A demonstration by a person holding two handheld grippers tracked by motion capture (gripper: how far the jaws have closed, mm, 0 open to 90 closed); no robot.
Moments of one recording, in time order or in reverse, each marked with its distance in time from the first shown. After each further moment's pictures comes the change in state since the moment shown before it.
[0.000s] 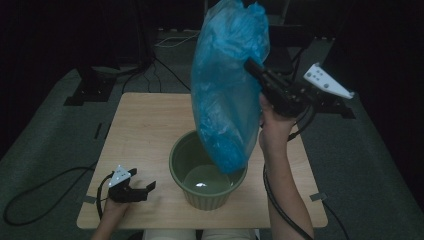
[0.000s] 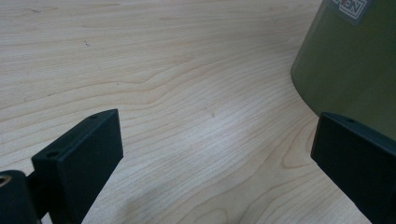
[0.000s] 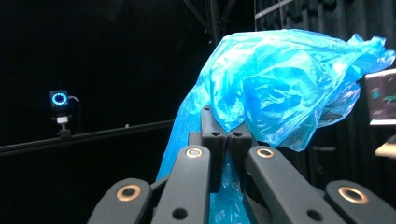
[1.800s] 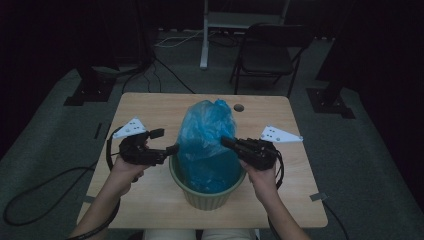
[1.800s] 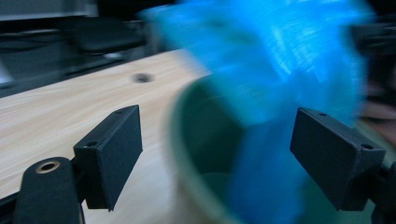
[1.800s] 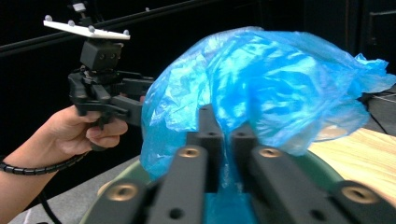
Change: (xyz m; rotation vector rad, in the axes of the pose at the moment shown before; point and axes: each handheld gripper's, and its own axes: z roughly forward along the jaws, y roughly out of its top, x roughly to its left) left arm -0.079 0.197 -0.030 -0.063 -0.322 0.098; right arm 0.005 -0.142 -0.044 0.426 0.098 0.128
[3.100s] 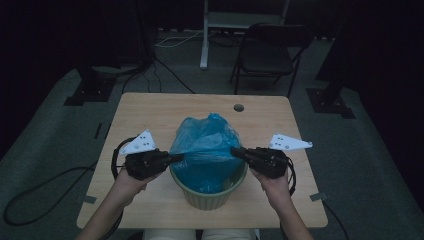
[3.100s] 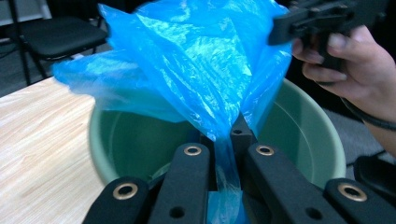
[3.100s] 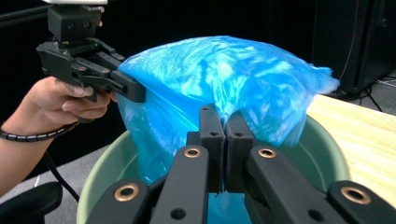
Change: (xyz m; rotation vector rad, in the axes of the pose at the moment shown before) left arm -0.032 -0.009 -0.010 0.037 -0.073 0.114; right arm -0.002 -0.010 -0.029 0.092 0.011 -0.034
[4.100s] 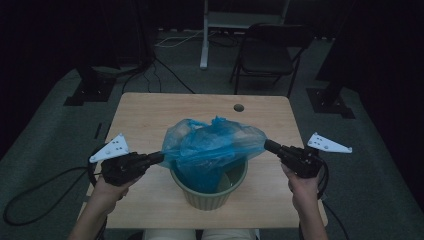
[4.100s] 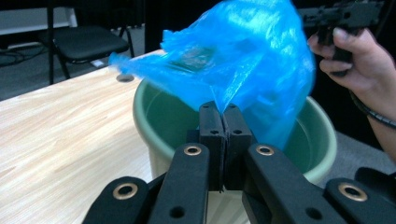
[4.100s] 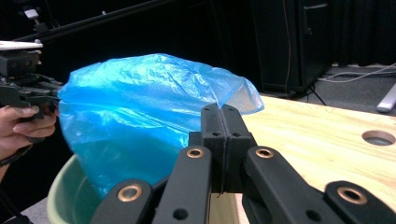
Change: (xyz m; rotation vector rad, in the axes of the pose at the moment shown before) left arm 0.006 -0.020 -0.044 -0.049 0.083 -0.041; right arm -0.029 -0.005 -0.070 -0.077 -0.167 0.108
